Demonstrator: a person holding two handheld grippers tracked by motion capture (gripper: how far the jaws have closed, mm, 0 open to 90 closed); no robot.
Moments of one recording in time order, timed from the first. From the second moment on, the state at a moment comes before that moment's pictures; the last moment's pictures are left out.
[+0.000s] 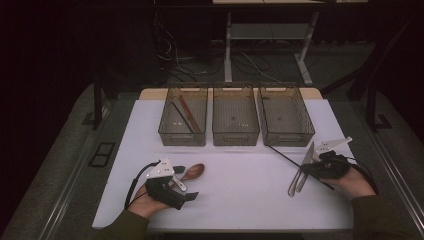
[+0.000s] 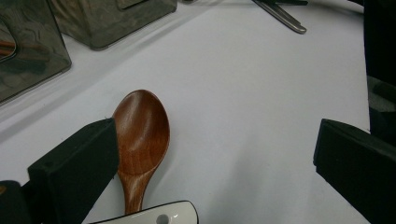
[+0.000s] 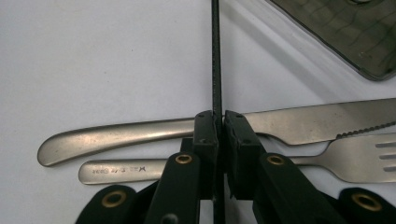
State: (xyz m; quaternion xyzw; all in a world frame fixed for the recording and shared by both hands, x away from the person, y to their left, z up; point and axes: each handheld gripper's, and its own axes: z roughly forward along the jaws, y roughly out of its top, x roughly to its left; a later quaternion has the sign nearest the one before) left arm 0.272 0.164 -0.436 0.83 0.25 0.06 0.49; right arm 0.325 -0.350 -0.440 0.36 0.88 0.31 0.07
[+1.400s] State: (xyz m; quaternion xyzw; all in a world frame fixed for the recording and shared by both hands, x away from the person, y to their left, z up) left arm 0.272 0.163 -0.436 0.84 0.25 0.06 0.49; right arm 0.329 -0.316 -0.400 0.32 0.85 0.42 0.07
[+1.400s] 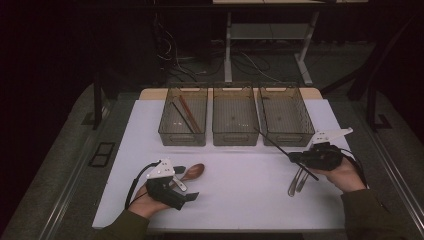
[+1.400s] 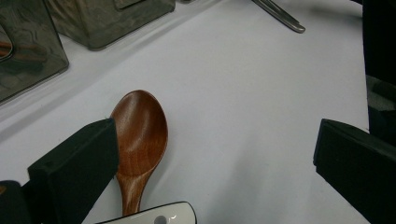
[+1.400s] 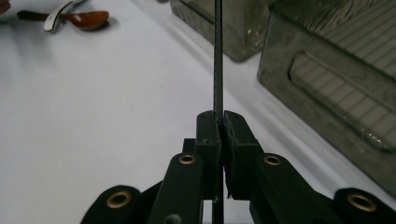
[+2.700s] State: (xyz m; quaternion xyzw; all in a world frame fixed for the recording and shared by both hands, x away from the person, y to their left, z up) left arm 0.271 0.164 -0.435 0.83 0.25 0.06 0.49; right arm 0.406 -0.142 -0.346 0.31 0.80 0.50 0.12
